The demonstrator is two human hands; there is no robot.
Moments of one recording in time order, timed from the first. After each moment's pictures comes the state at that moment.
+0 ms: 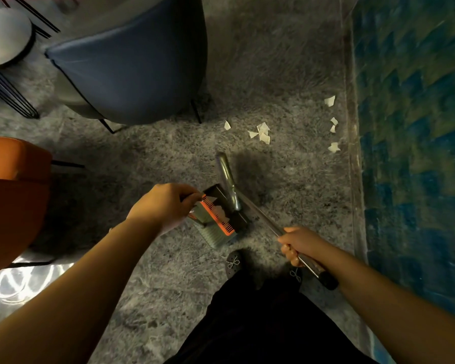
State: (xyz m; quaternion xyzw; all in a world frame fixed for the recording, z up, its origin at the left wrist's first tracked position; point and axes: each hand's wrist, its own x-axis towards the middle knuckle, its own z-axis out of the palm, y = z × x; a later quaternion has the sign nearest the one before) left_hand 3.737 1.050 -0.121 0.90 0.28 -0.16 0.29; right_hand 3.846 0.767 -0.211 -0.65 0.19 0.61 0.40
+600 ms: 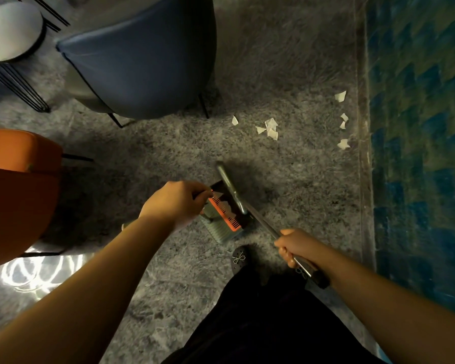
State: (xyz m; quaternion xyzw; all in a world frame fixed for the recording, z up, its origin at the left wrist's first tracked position) left_hand 3.731 1.045 -0.125 0.90 0.29 -0.16 0.27; right_hand 3.826 0.784 -0.225 -0.68 0.18 0.62 0.34
